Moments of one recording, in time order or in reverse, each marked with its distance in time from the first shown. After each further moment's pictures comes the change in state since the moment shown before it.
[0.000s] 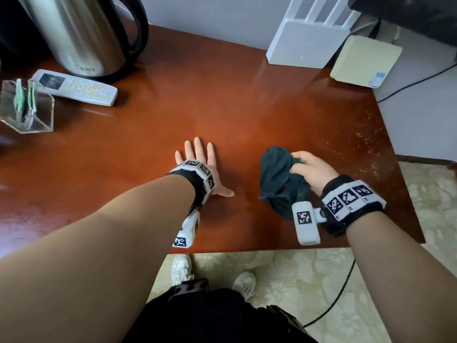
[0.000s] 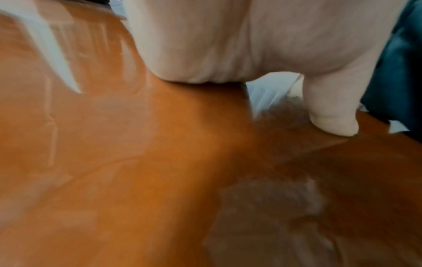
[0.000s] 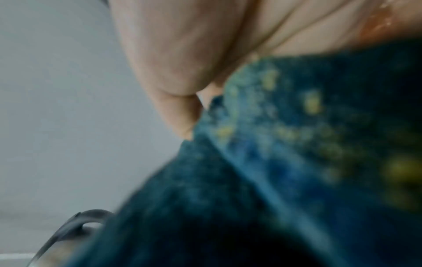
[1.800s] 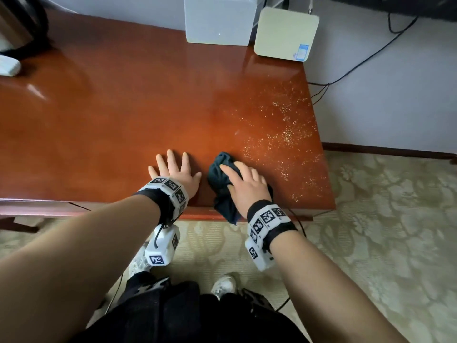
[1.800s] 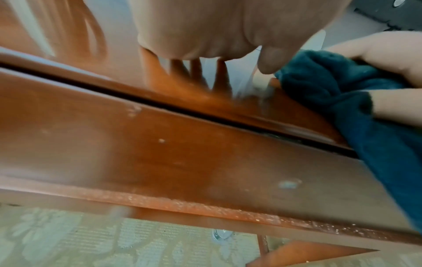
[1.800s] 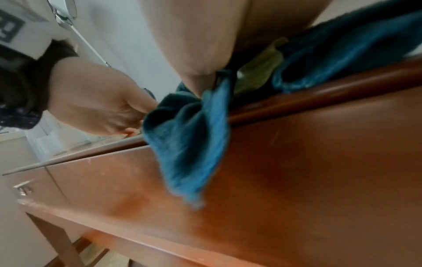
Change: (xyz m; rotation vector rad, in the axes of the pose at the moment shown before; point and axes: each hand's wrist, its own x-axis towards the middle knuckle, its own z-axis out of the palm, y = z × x) left_hand -0.076 0.240 0.079 -0.169 0.125 -0.195; right_hand -0.051 0.216 -0.050 -0.634 0.166 -0.511
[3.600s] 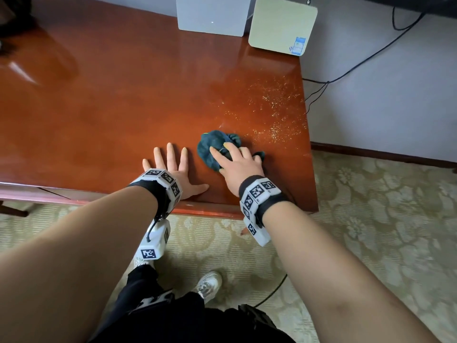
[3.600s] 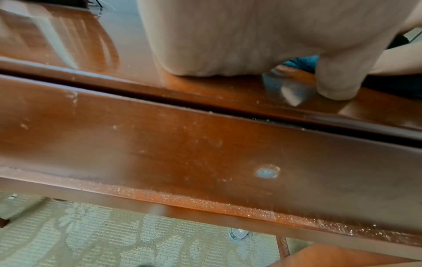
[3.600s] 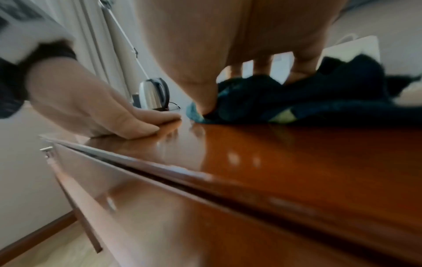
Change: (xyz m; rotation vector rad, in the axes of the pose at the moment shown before) left_hand -0.004 0.039 0.015 0.137 -0.077 -0.005; right_hand 0.031 0.039 -0.027 -0.165 -0.114 -0.148
